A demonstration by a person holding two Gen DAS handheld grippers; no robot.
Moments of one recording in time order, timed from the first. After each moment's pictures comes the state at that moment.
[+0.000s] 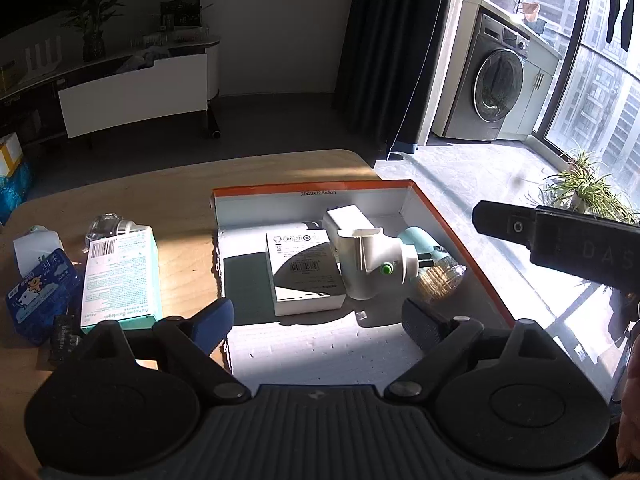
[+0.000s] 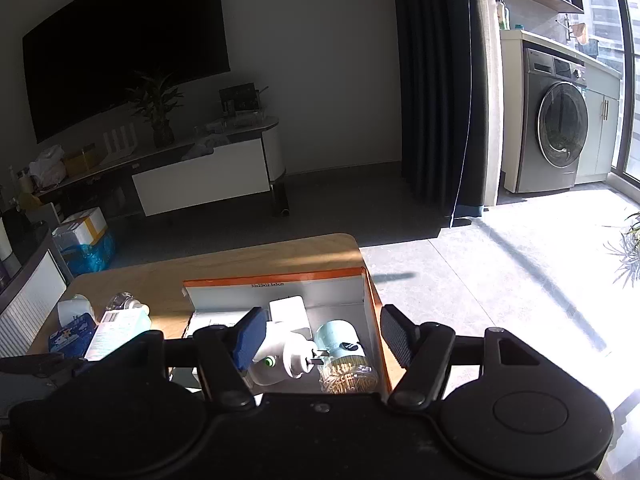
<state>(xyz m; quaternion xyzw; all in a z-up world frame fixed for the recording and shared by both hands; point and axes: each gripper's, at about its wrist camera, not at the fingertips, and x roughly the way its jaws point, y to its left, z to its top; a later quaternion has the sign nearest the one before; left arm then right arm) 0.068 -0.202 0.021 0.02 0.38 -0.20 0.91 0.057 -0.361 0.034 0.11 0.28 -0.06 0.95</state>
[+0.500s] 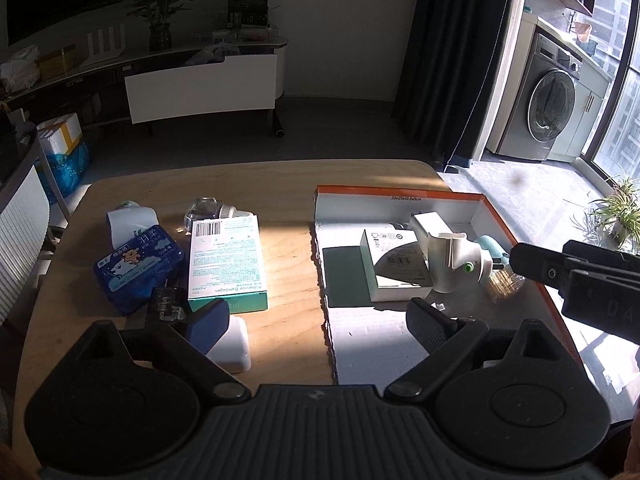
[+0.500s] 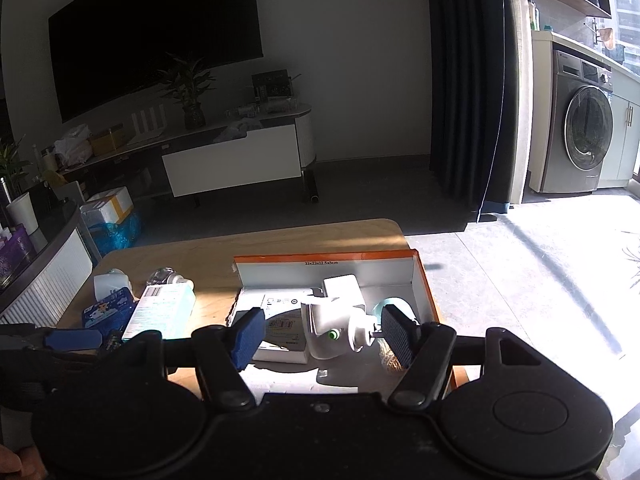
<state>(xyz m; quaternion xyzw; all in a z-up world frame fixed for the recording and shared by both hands) 0.056 -0.140 0.037 0.01 0.38 -0.12 0.92 0.050 -0.313 0.036 0.09 0.29 -0.02 0.95</state>
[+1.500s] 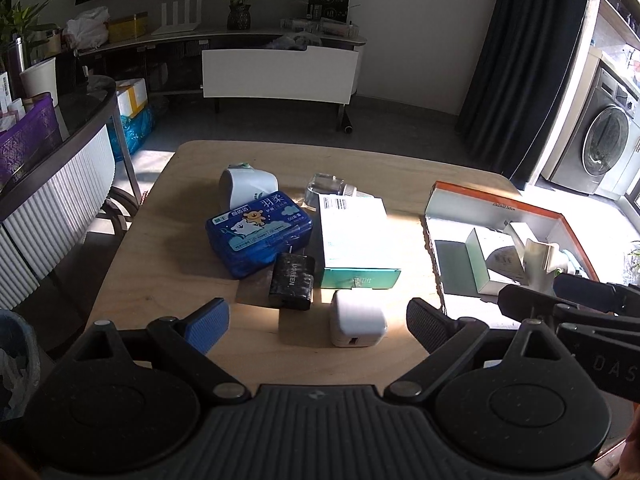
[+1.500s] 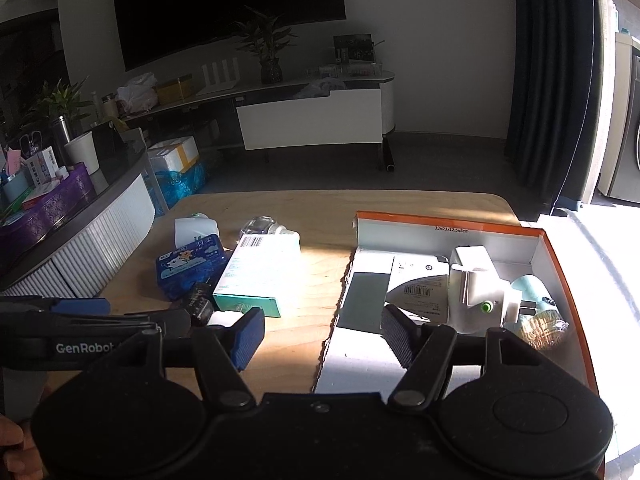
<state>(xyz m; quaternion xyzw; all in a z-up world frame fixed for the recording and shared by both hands) 0.052 -0.053 0.023 -0.04 0.39 -0.04 0.92 0.072 -0.225 0.019 0.06 0.33 0.08 0.94</state>
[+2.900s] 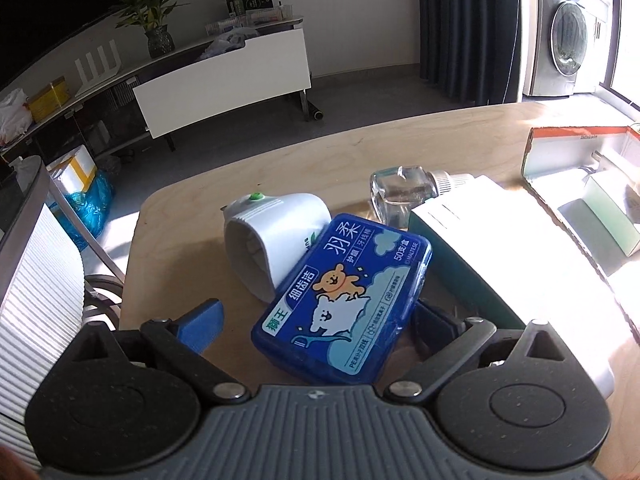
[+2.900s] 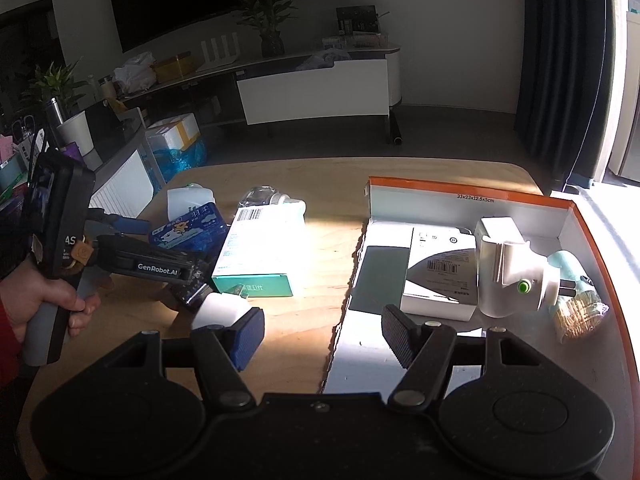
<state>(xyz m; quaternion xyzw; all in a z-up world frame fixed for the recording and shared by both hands) 0.175 -0.005 -0.044 0.13 0.37 -0.13 0.91 0.100 -0.218 -0.011 0.06 0.37 0.08 0.92</state>
